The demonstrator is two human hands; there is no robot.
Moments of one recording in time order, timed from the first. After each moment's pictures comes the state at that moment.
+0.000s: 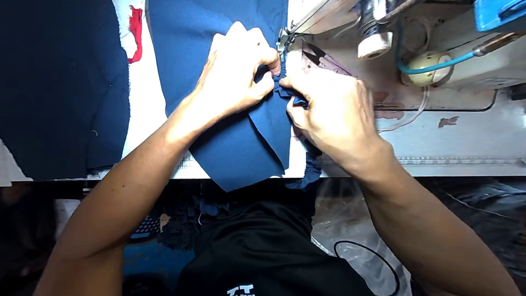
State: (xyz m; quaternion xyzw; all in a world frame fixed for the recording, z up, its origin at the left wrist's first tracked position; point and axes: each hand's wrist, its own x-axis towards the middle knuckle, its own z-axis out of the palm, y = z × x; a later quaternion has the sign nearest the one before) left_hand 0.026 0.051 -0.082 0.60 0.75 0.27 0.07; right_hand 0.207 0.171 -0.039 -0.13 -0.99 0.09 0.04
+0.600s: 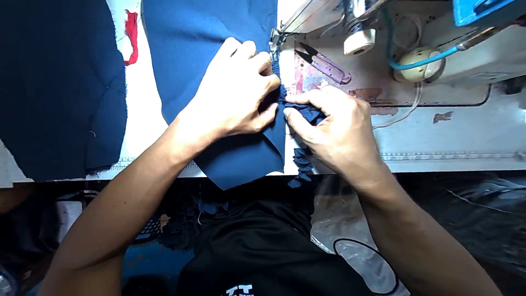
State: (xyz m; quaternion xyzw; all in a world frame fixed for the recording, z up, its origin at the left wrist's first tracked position) left_hand 0.050 0.042 -0.062 0.69 0.71 0.13 0.00; right_hand 0.248 0.163 -0.036 -0.19 -0.94 0.26 0.09
